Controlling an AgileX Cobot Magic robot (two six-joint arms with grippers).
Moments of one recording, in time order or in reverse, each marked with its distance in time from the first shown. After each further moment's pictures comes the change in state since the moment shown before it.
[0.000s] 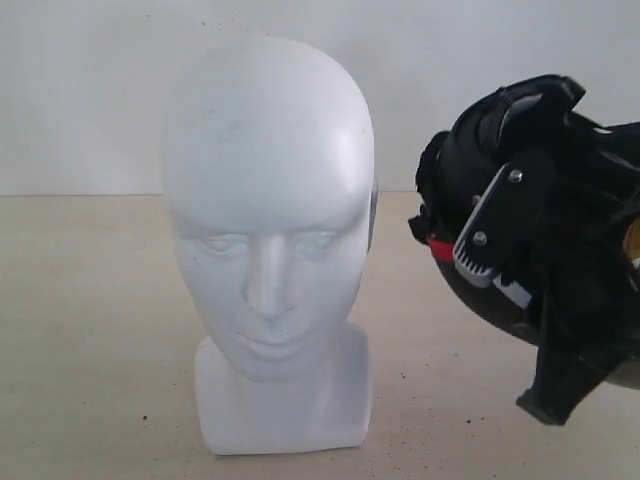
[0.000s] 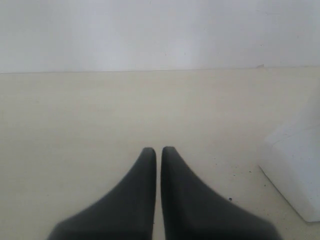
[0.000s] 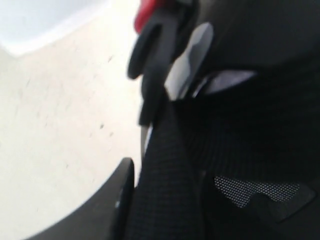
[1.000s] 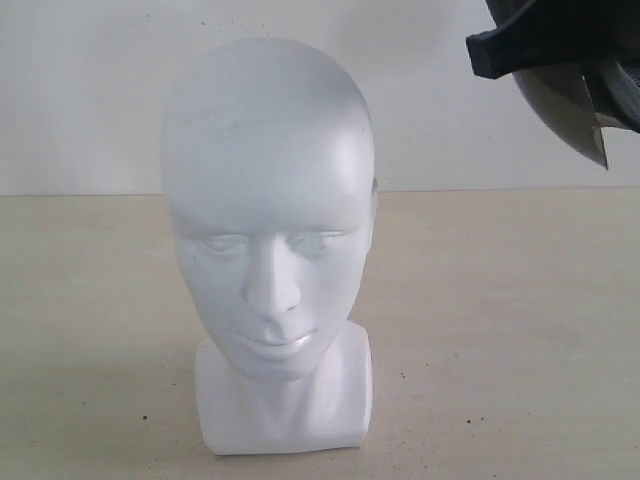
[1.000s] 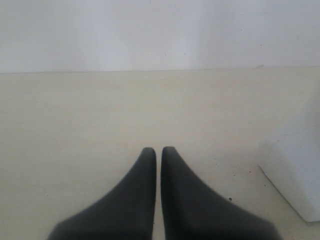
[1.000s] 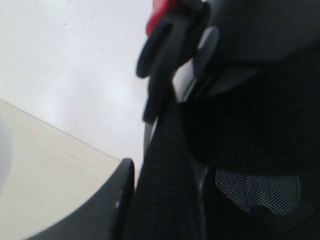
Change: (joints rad) left arm 0.000 0.000 0.000 0.000 0.000 0.000; right arm 0.000 -0.076 -0.221 -0.811 -0.291 1.034
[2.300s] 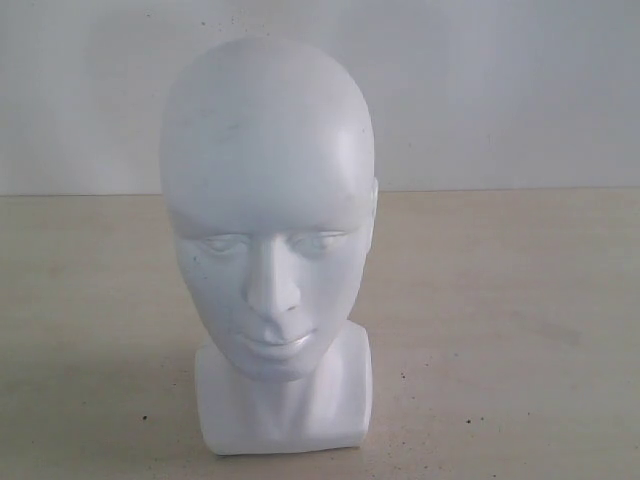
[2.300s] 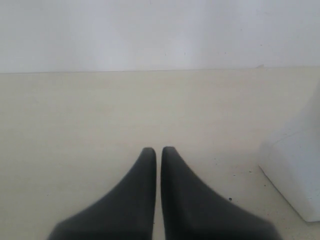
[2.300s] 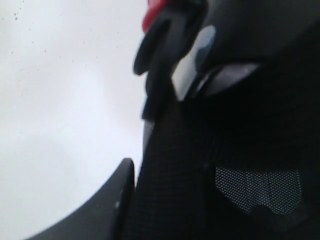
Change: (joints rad) left arm 0.000 0.000 0.000 0.000 0.000 0.000; right arm 0.000 0.000 -0.204 -0.367 -0.145 -0.514
